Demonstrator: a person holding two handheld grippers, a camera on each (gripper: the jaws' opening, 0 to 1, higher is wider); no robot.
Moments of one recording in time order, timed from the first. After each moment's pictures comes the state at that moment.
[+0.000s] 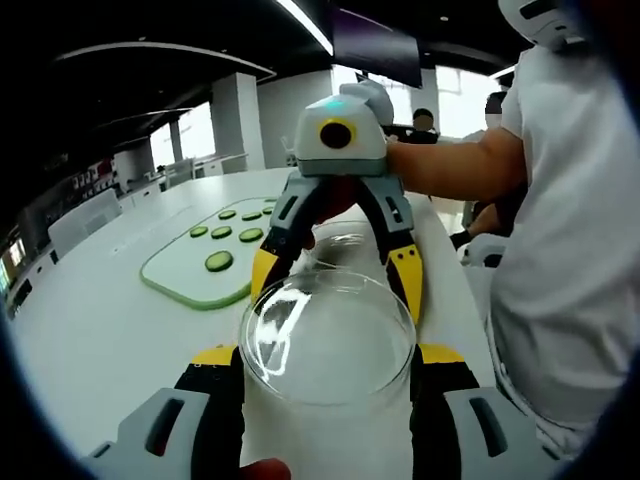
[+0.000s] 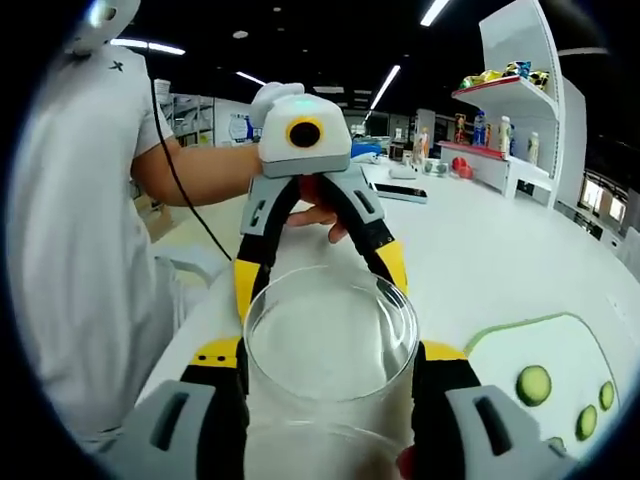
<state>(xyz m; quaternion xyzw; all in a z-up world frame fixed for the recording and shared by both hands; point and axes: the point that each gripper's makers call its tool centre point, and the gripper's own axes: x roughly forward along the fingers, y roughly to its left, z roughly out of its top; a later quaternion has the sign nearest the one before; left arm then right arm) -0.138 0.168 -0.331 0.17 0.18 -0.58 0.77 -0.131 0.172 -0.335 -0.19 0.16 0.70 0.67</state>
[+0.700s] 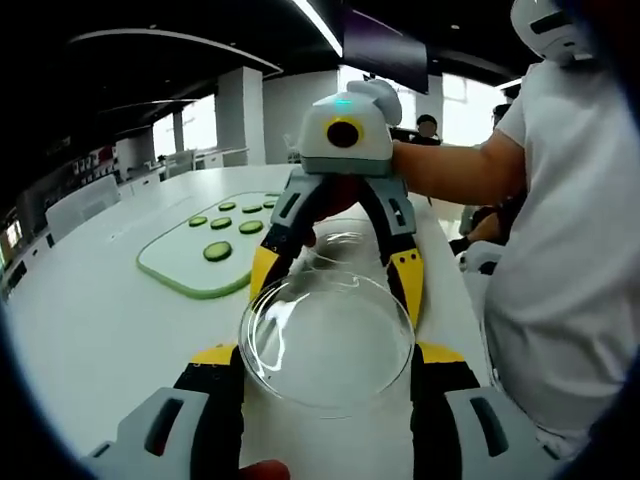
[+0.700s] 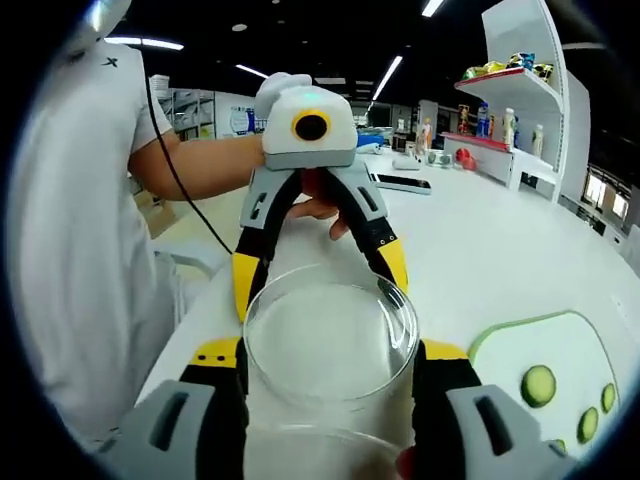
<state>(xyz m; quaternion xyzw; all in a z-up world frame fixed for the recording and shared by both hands) -0.138 0.172 -0.335 0.15 0.20 -0.58 0.77 -0.132 0.173 -0.339 -0.20 0.17 0.70 0.67</state>
